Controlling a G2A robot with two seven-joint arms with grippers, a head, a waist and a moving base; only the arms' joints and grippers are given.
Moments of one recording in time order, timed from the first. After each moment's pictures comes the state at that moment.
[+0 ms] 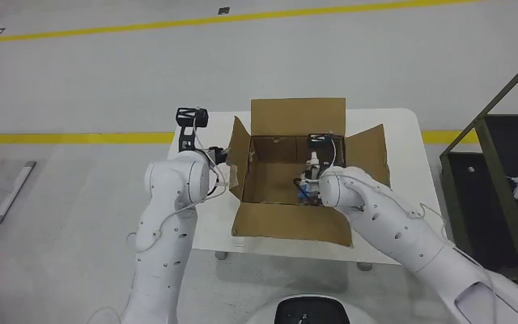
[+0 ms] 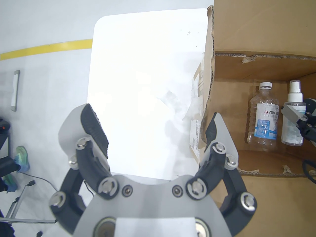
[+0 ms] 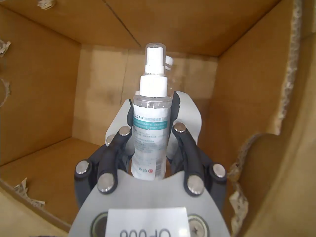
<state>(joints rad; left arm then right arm) 0.75 -1.34 -1.25 -1.66 1.43 0.15 -1.30 -0.69 -1.33 0.78 -1.26 -0.78 0.64 0.75</state>
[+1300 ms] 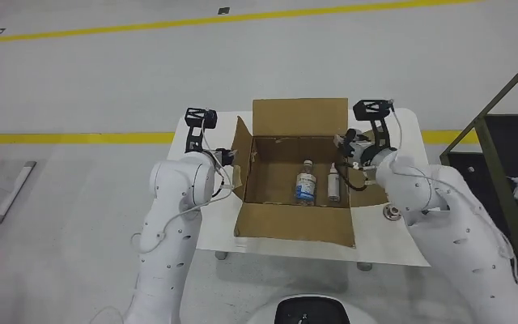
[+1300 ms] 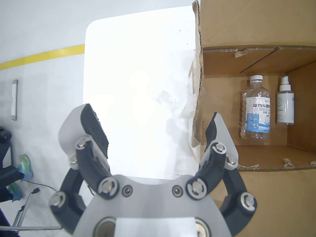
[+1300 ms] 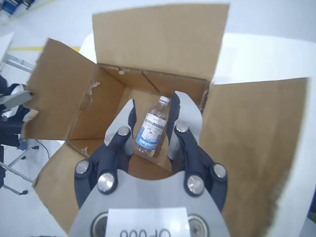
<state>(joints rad) 0.76 -1.35 -1.24 -1.67 1.42 0.10 -1.29 -1.03 -1.22 1.36 -1.88 -0.86 0.30 0.85</state>
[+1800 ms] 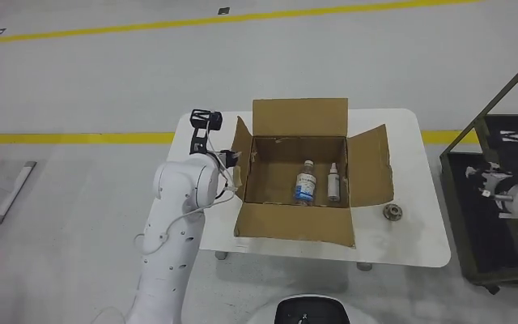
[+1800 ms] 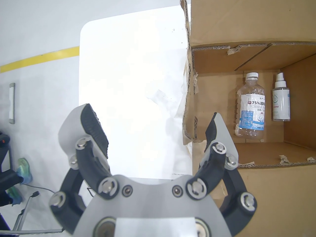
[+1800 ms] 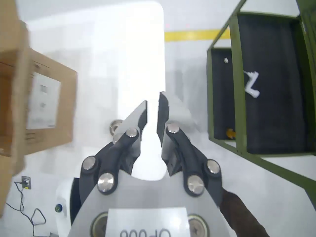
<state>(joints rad) 0.76 -1.36 -1.22 -1.67 1.41 0.09 -1.28 -1.36 -1.14 1.91 -1.87 -1.07 0.02 1.16</state>
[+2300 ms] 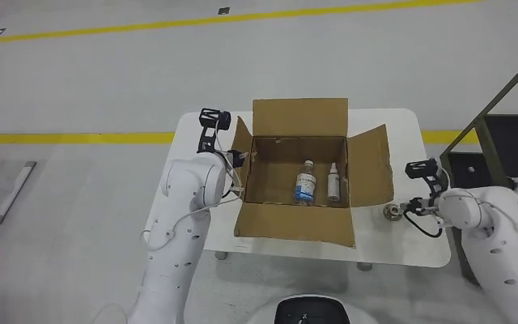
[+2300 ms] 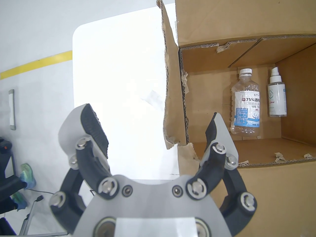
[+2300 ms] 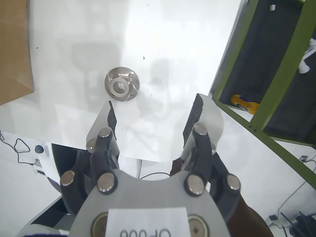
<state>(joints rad) 0.75 -1.37 -1.18 -1.65 1.41 0.09 -1.28 -1.18 -1.15 1.56 -1.58 -1.14 -0.01 1.31</state>
